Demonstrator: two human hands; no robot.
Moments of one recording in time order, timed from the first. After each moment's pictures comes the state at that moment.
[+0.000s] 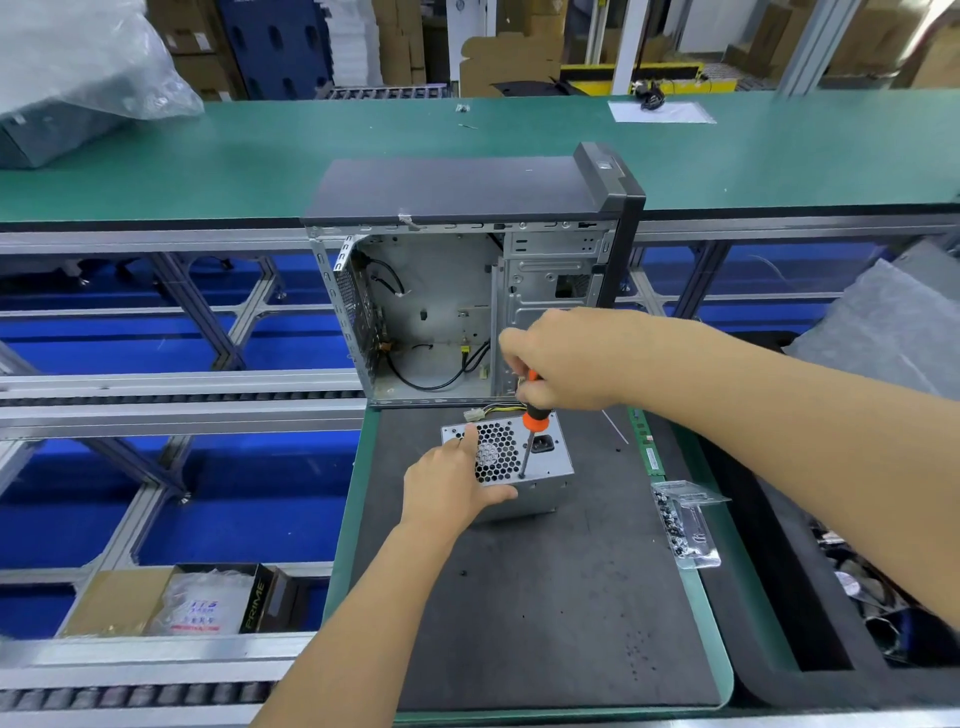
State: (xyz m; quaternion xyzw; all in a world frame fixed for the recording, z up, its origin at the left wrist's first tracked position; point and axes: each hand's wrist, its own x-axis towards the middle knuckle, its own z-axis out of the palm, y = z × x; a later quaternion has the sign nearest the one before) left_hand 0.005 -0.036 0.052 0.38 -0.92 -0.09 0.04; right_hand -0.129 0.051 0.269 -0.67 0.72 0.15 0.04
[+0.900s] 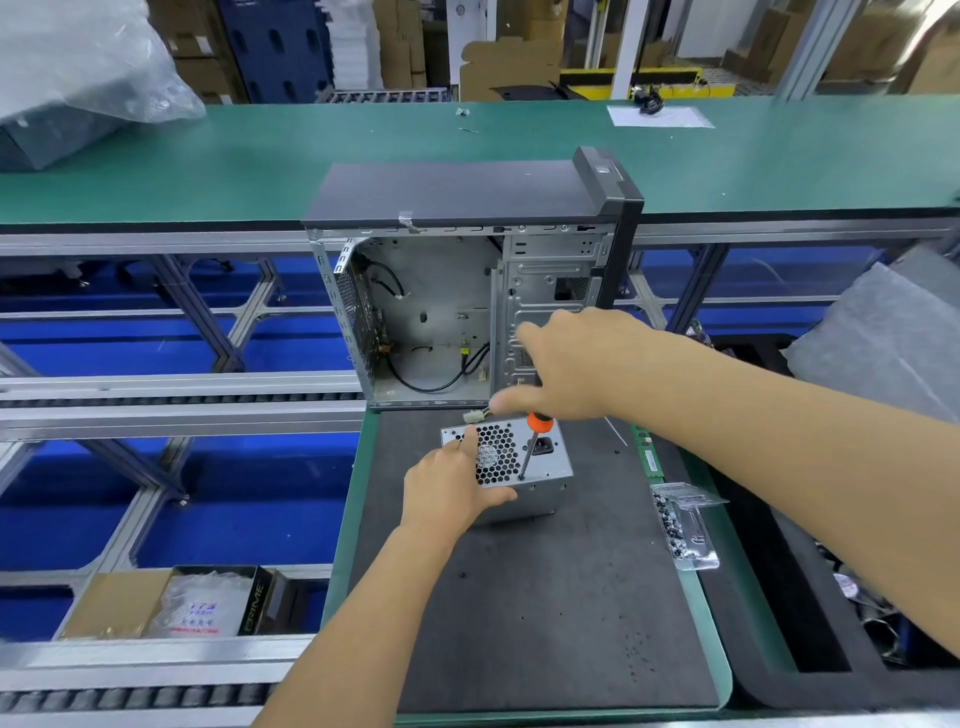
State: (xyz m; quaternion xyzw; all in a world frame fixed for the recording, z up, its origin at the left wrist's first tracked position) left_hand 0.005 -0.035 0.052 0.39 -0.92 -0.10 0.04; right_hand -0.125 0.054 0.262 -0.60 0.79 0.16 -0.01
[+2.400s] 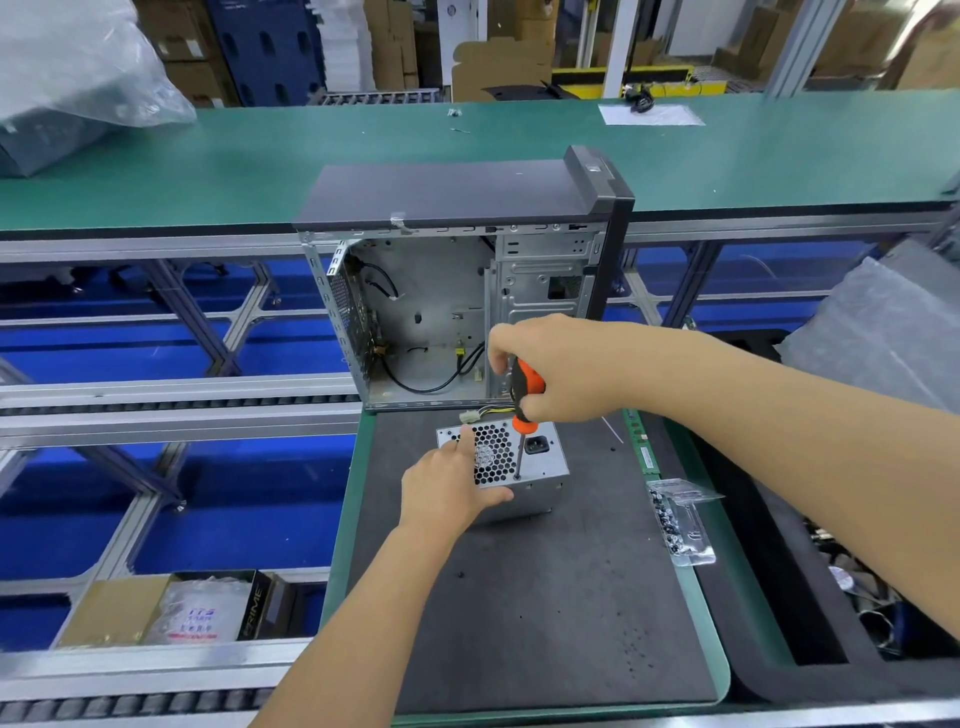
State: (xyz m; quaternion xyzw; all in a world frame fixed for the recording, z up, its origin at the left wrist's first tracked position) left_hand 0.002 -0.033 0.055 0.38 -0.92 -0.07 0.01; right_hand -0.132 0.061 0.265 -0.66 0.74 0.02 0.15
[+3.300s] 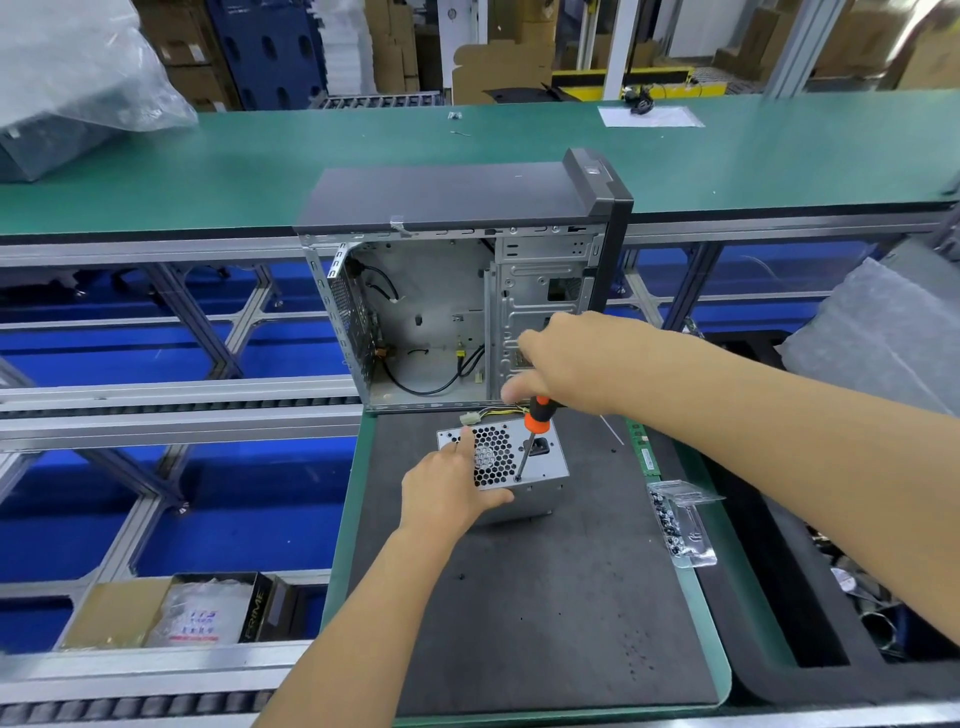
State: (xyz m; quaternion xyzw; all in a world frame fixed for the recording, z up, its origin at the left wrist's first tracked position) left_hand 0.003 -0.033 0.053 0.39 -0.92 -0.09 0.02; right_hand -0.129 0.061 0.266 -0.61 0.78 0.16 0.02
